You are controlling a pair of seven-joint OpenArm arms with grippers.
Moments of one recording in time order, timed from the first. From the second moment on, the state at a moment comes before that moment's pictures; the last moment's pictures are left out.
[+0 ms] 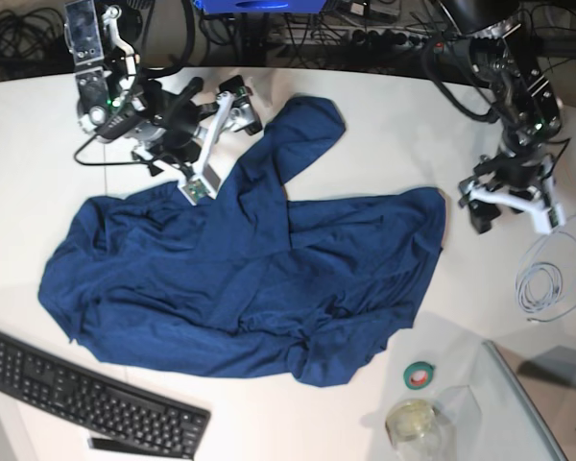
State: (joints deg) left arm 9.6 -2.9 -37.0 90.0 -15.3 -16.3 32.9; right arm -16.2 1.7 -9.8 96.1 14.4 20.6 -57.3
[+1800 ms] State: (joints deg) left arm 15.7 -1.2 -53.6 92.3 -15.1 -27.1 33.1; right arm 24.7 12.9 -7.1 77.7 14.4 14.3 -46.0
